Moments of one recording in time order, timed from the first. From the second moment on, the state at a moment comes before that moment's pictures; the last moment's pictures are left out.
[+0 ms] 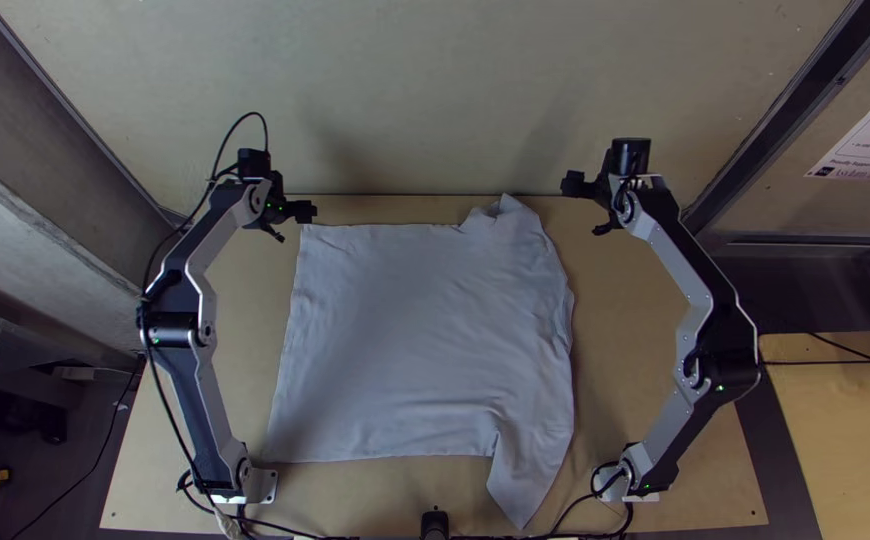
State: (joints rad) left arm 0.00 2.13 1.92 -0.61 -0.04 -0.03; right arm 0.14 1.91 1.71 -0.42 0.17 0.20
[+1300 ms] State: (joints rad) left arm -0.06 2.32 2.10 -0.74 -0.12 -0.02; right arm 0.15 2.41 2.30 -0.88 -0.09 0.43
